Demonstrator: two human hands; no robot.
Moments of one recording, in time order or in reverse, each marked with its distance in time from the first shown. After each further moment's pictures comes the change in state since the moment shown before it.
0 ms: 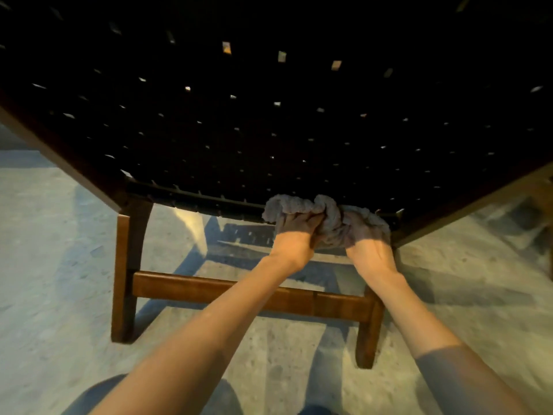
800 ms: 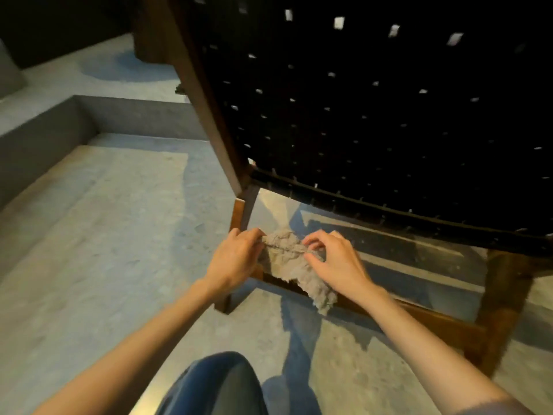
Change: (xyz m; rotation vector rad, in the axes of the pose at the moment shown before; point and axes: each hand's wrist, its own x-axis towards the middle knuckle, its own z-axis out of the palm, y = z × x) left_hand -0.189 -0.212 -0.078 -0.029 0.086 -0.377; right_hand -0.039 -0.210 0.080 0.414 -0.299 -0.380
